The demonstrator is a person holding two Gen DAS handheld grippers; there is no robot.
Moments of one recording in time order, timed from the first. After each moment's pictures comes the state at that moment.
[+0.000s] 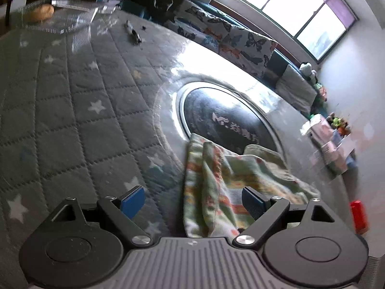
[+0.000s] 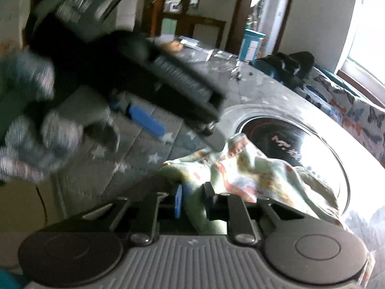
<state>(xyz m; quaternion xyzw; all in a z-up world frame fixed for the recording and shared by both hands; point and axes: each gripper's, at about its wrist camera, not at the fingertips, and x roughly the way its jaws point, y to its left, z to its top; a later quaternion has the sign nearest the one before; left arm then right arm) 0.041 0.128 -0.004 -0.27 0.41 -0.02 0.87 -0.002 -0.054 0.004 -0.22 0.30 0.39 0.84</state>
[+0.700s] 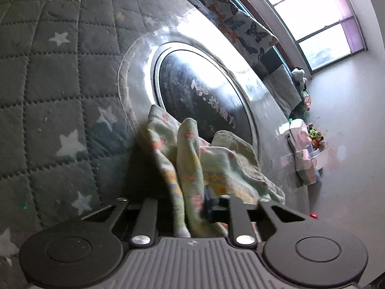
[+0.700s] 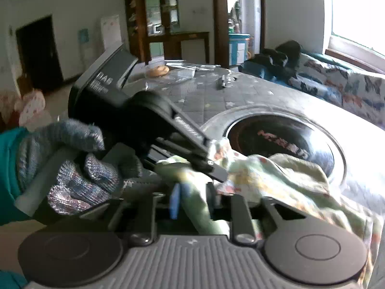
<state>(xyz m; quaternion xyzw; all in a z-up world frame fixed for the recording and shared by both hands) 0.069 0.113 -0.034 -0.39 0.44 -0.06 0.81 0.006 -0.127 0.030 -0.10 0.32 0.39 0.86</state>
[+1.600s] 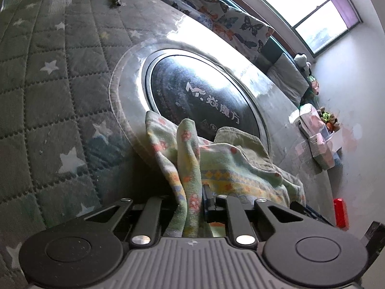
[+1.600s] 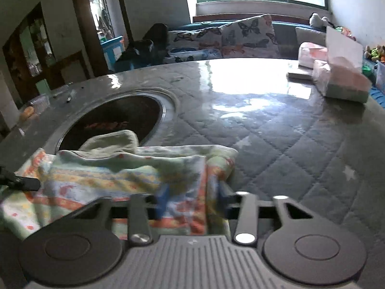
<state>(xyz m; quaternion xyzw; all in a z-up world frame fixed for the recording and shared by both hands) 0.070 0.087 -0.021 -0.29 0.44 -0.05 0.85 0.094 -0.293 -0.026 0.04 0.37 0.13 0.92</state>
